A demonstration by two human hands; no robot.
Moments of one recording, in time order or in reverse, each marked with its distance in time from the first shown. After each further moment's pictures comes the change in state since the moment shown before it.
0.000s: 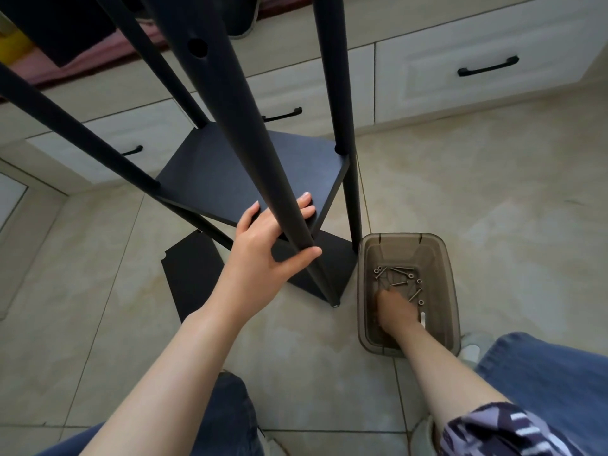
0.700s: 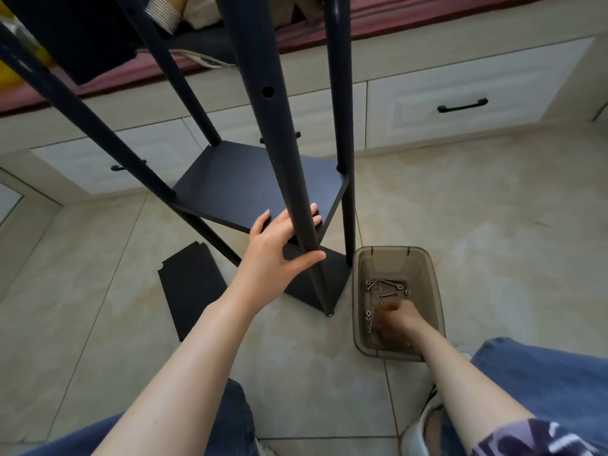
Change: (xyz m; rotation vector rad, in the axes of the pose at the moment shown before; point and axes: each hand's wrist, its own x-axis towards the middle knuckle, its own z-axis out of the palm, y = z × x) left_hand 0.001 0.006 -0.007 -0.035 -0.054 -0.041; right_hand -0.030 0.020 -0.025 1.003 -0.076 0.275
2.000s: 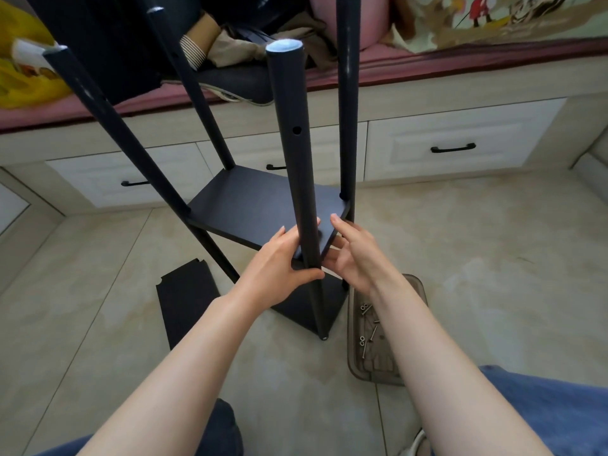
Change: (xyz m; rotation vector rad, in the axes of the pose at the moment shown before) left_hand 0.010 0.012 -0.012 0.017 -0.079 -0.082; right_hand -0.106 -0.188 0.020 0.774 -0.469 -0.419
